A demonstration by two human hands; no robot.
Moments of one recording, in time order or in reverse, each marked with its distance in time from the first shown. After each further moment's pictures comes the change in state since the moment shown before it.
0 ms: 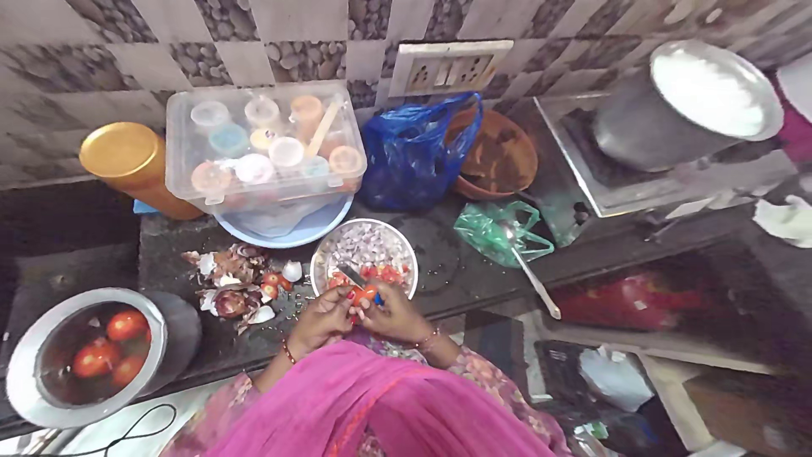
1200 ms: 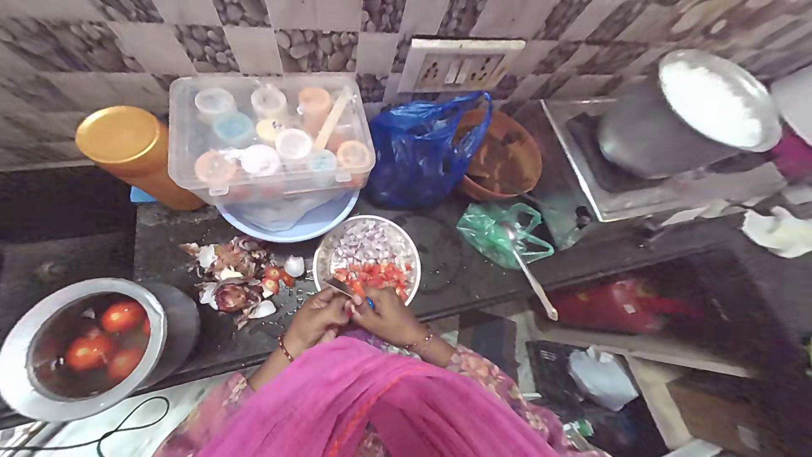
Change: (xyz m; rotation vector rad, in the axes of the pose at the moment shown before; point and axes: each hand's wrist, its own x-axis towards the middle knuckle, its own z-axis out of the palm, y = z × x) left_hand -0.008 0.000 -0.004 0.061 0.219 -0.034; right_hand 0.001 -0.010 0.014 -0.150 -0.118 0.249
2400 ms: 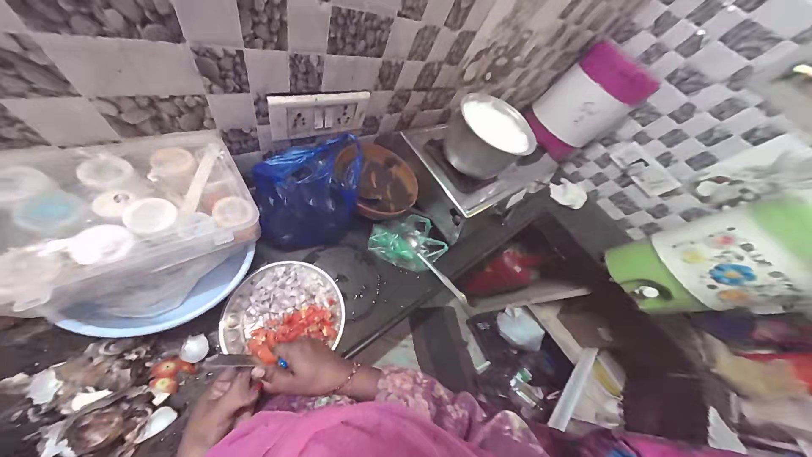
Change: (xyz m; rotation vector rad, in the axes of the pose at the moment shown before) left_hand 0.002 -0.012 -0.017 0.043 -0.018 0.128; right_hand 0.007 -0.009 -0.004 -0.059 -0.132 0.081
